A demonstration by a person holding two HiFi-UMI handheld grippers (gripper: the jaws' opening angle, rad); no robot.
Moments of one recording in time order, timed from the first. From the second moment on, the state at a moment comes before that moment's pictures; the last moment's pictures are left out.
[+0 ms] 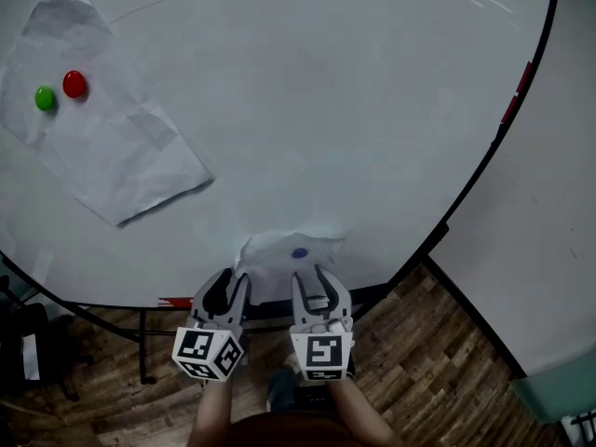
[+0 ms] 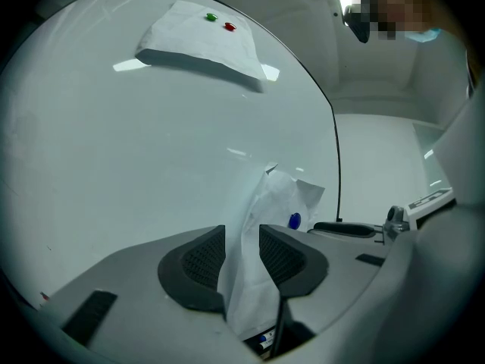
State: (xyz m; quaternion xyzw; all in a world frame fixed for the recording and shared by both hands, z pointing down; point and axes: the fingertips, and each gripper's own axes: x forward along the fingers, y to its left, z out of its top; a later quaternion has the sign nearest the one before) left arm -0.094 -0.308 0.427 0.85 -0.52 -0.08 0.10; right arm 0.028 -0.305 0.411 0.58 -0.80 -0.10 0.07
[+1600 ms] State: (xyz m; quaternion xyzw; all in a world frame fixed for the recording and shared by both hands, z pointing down) left arm -0.084 -0.329 0.425 0.86 -0.49 -0.11 0.12; right arm 0.017 -0.337 0.399 0.61 -0.77 -0.19 0.09
